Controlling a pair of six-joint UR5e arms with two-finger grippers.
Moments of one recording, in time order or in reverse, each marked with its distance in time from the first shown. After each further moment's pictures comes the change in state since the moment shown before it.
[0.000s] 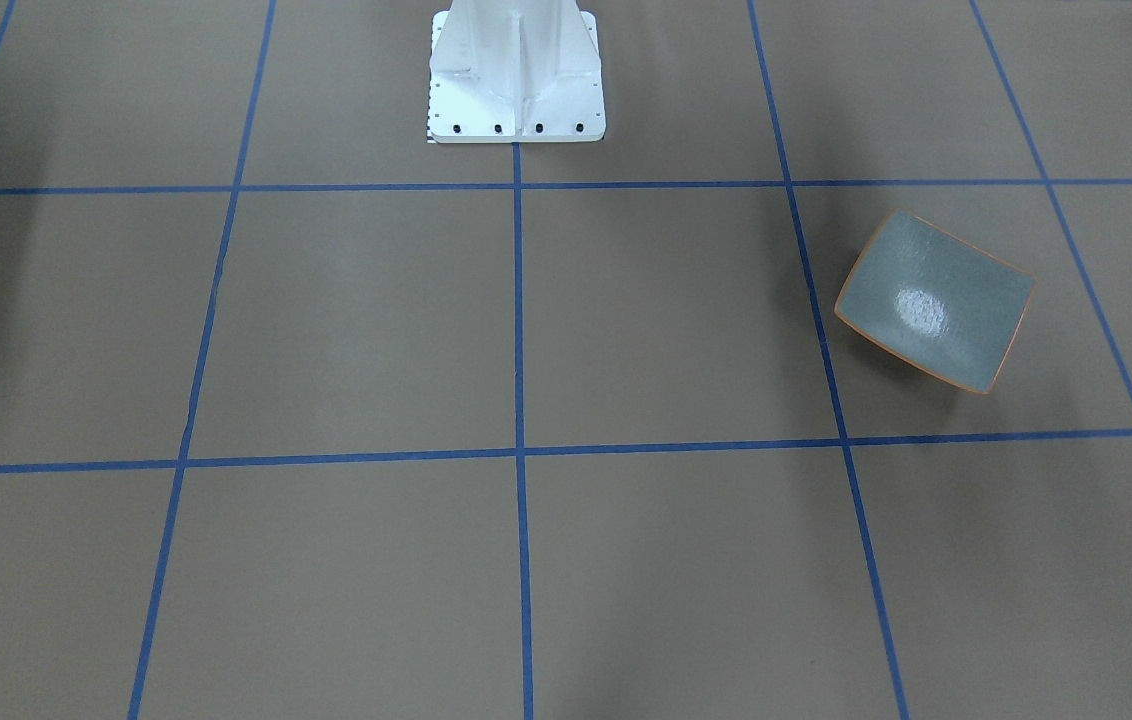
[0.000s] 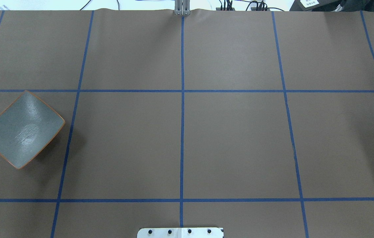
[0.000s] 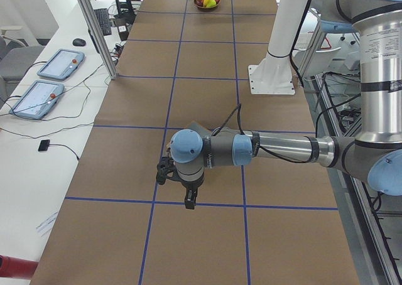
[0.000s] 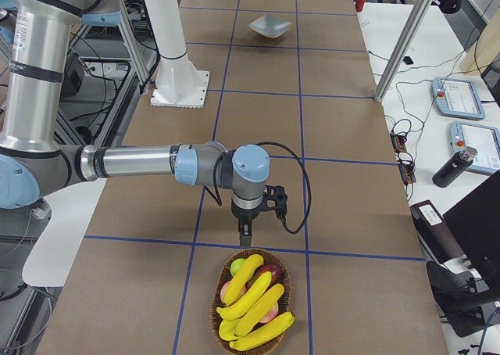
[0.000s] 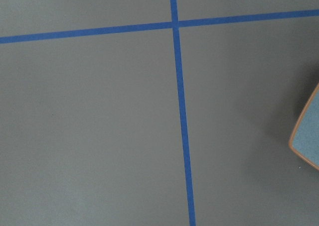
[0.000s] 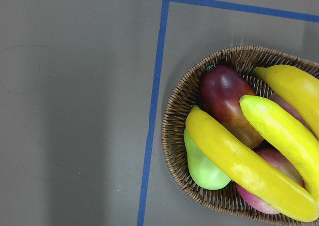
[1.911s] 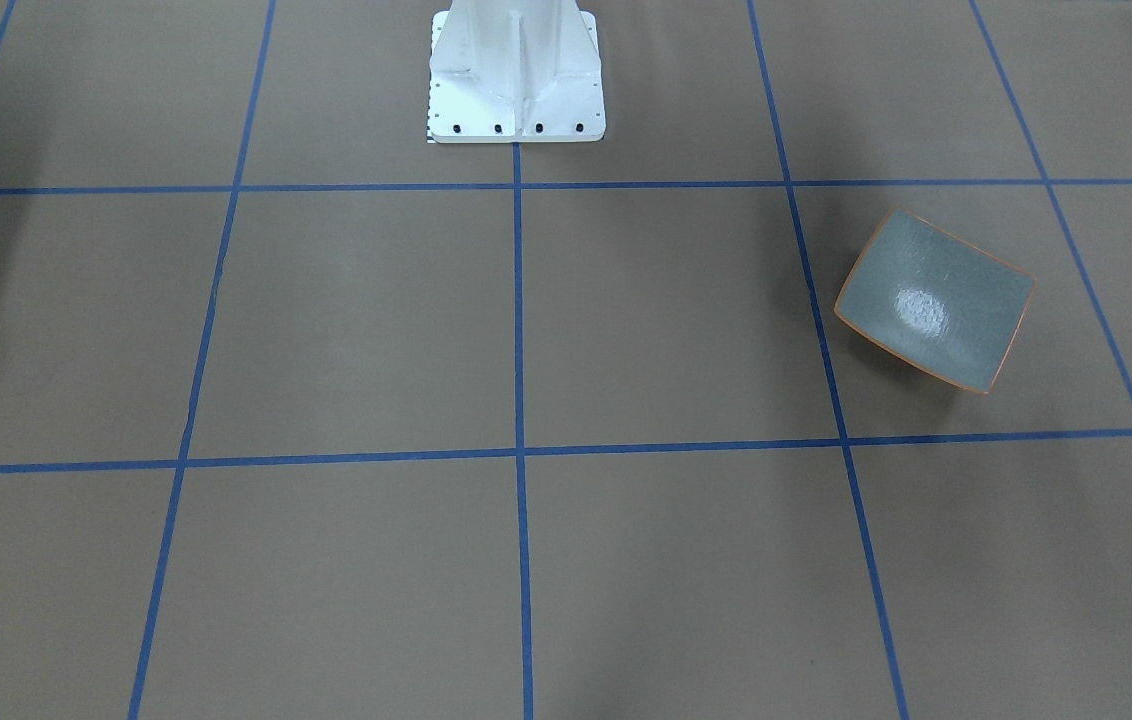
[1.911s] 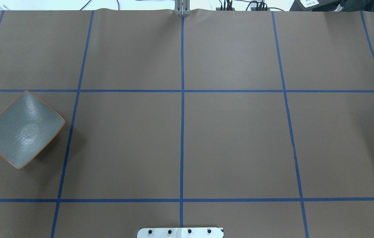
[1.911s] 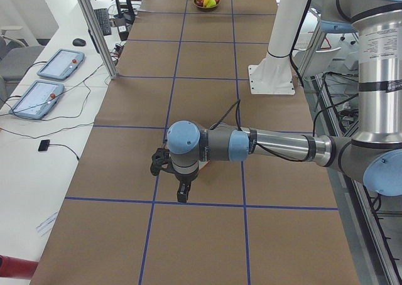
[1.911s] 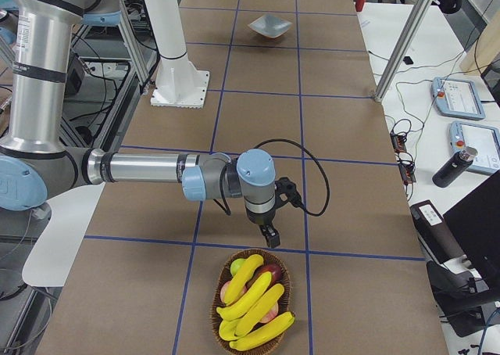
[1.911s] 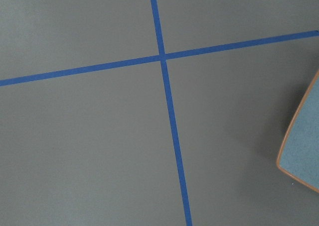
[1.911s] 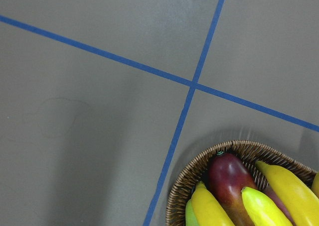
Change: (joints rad) left arm 0.001 -0.016 -0.010 -0.043 -0.004 -0.002; right arm 0.006 0.037 -0.149 0.309 0.003 -0.344
